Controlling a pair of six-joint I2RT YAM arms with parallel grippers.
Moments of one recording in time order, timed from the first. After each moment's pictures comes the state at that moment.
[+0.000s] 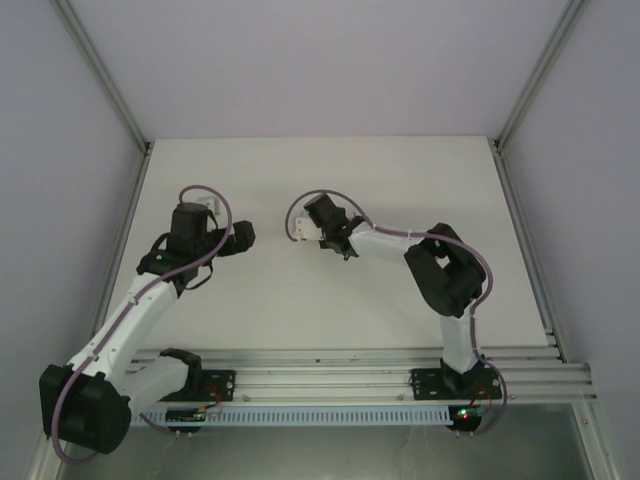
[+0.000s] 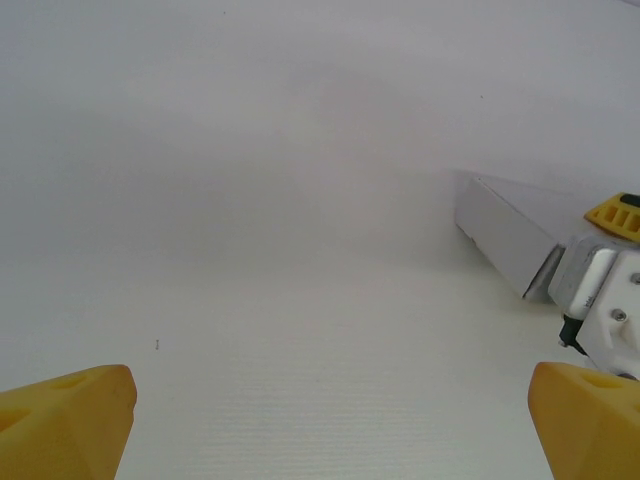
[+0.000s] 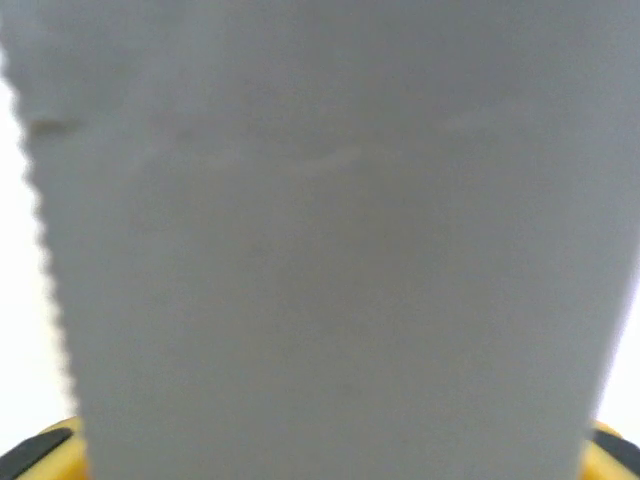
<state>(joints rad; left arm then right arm) -0.29 1.02 0.80 -0.47 0.01 -0.43 0.75 1.97 1.29 -0.24 0.39 -0.98</state>
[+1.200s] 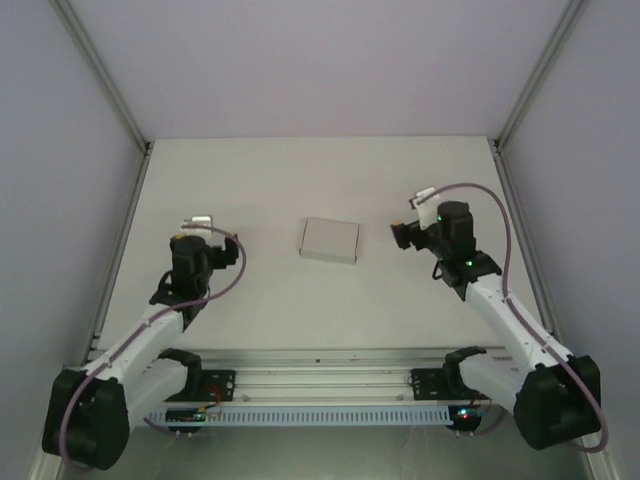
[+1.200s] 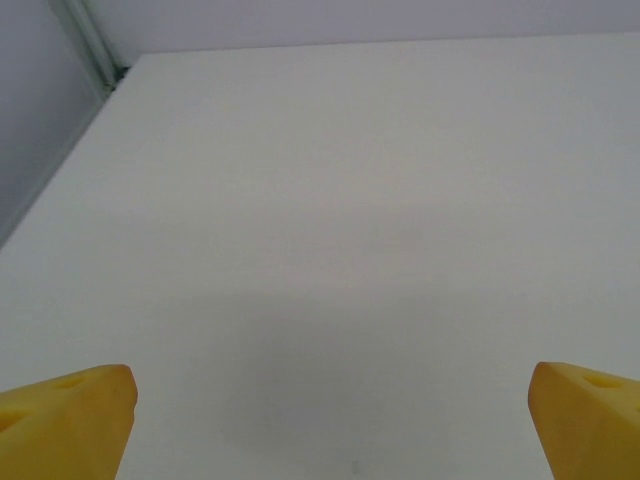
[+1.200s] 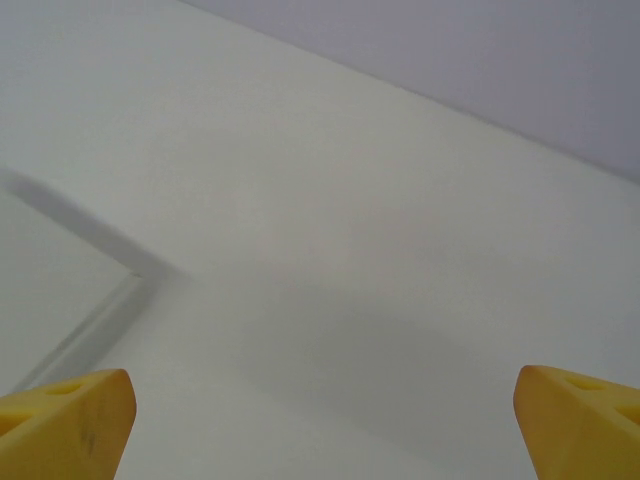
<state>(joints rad) -0.26 0.95 0.34 0.21 -0.32 -0.08 0.22 1.04 0.66 -0.11 0.05 -0.20</state>
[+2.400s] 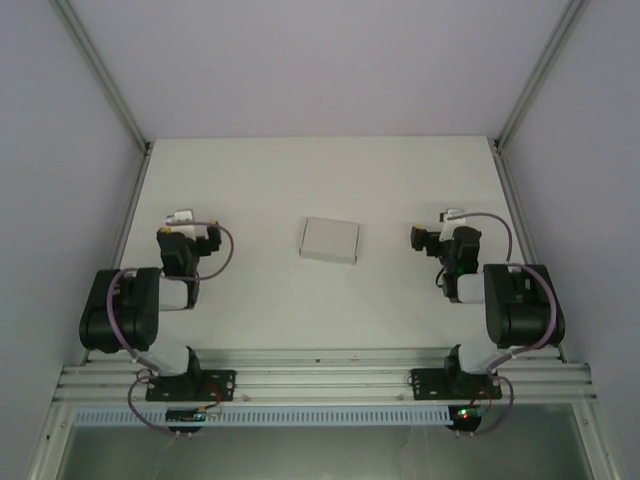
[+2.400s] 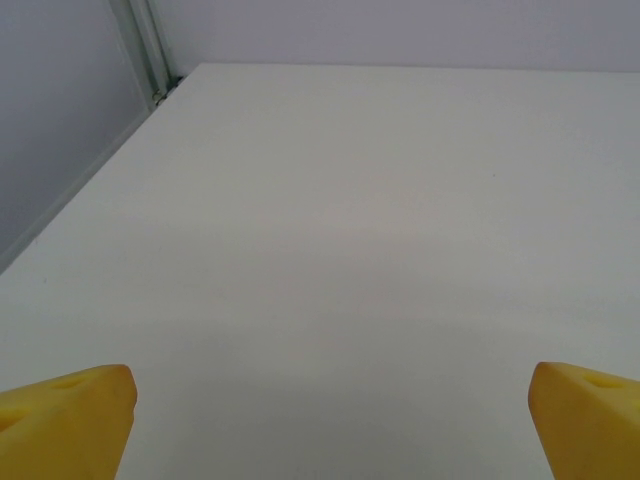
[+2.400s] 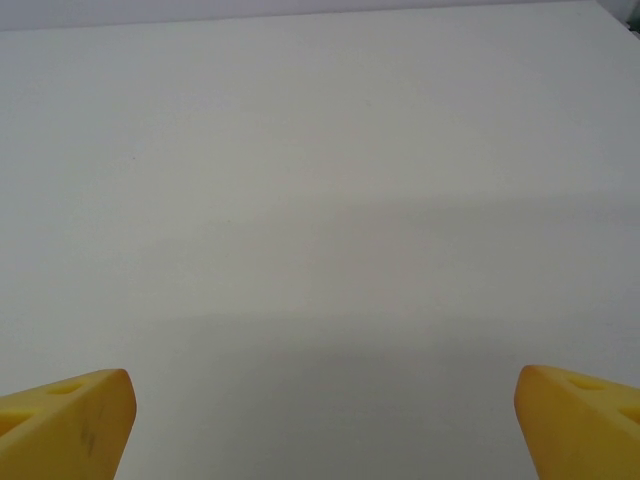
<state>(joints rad) 0.02 1.54 0.33 0.92 -0.11 -0.04 -0.03 1.55 0.37 0.80 -0.07 0.02</state>
